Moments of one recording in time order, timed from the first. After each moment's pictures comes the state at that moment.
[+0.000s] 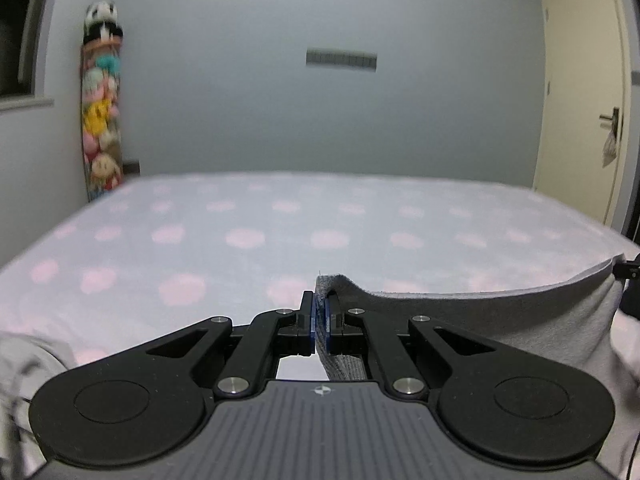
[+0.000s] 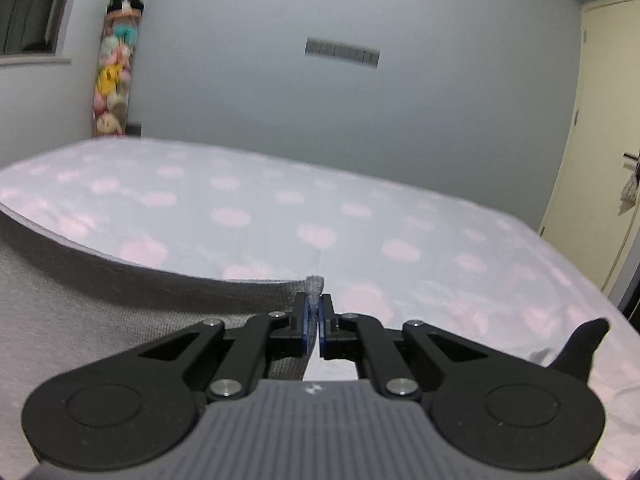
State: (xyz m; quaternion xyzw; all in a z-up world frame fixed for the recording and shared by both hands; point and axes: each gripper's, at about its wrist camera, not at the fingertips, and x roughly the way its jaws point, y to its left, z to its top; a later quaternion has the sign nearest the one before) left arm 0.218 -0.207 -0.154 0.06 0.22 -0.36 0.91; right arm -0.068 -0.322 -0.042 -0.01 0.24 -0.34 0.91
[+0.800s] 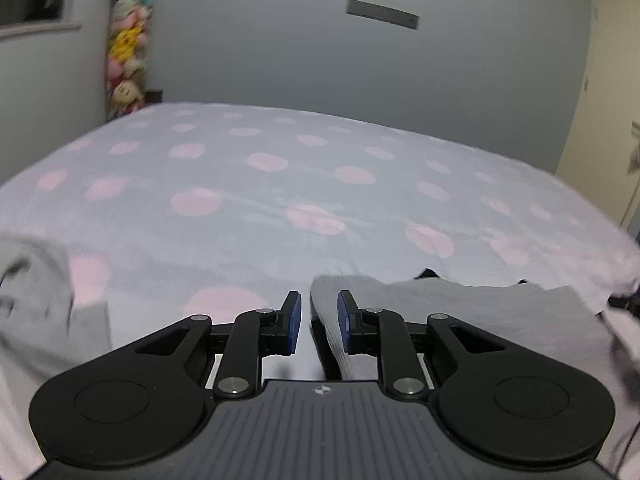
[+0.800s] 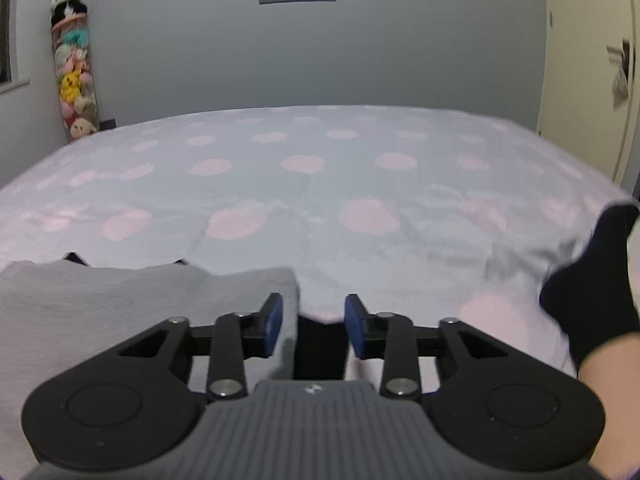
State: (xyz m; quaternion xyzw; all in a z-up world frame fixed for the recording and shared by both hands) left arm 0.207 -0.178 -0.164 0.02 0.31 -0.32 0.90; right arm -0.085 -0.338 -0.080 0.13 0.26 -0.35 0.89
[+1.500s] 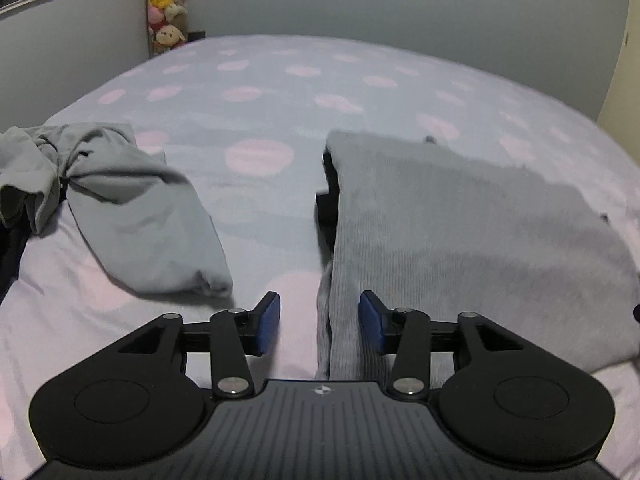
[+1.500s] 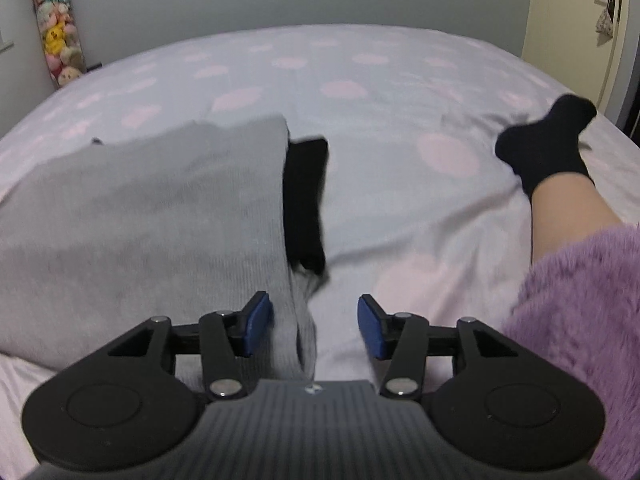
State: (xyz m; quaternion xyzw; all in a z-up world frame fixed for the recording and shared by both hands) left arm 0.116 -0.160 -0.194 0.08 0.40 -0.24 0.88; right arm -0.157 -0.268 -0.110 0.17 0.36 -0.36 0.84
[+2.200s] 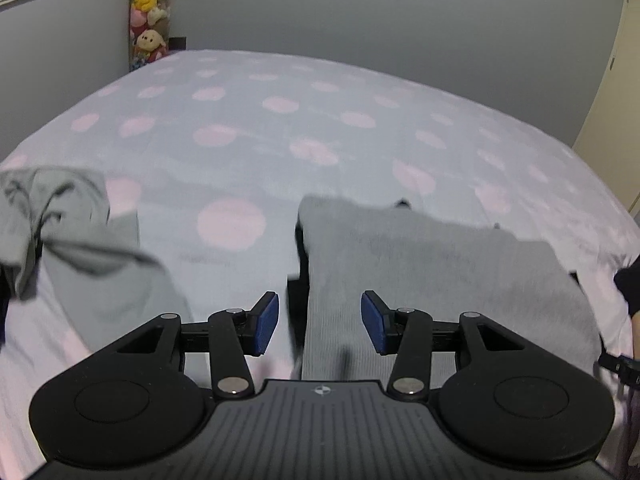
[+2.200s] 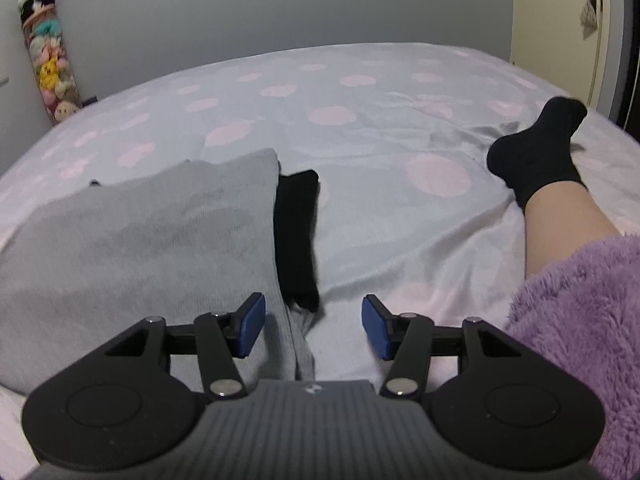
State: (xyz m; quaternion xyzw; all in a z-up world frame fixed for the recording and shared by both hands) left arm 0.163 -0.180 -0.137 0.04 0.38 -0.28 0.88; right arm -0.163 -0.283 -0.094 0.21 0.31 -0.37 0.85
